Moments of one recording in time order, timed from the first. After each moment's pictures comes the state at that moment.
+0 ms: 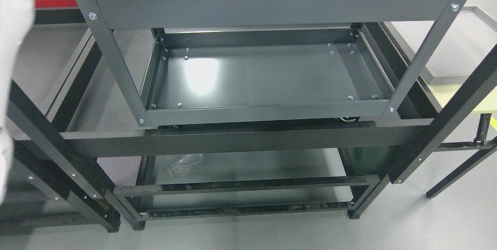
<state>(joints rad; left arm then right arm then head) -1.49 0.37 -0.45 -1.28 -0.73 -0.79 -0.53 -0.08 0.00 -0.21 0.00 -0.12 0.00 -0.08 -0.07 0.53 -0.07</state>
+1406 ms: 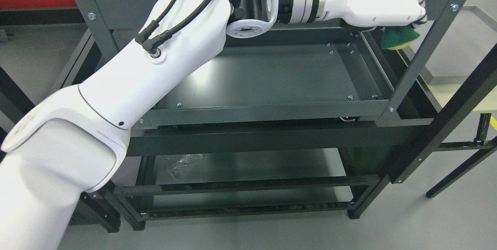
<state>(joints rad) -1.60 0.03 -0.96 -1.06 -0.91 -0.67 -0.06 -0.08 0.00 -0.21 0.00 -0.12 0.00 -0.07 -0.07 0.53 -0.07</state>
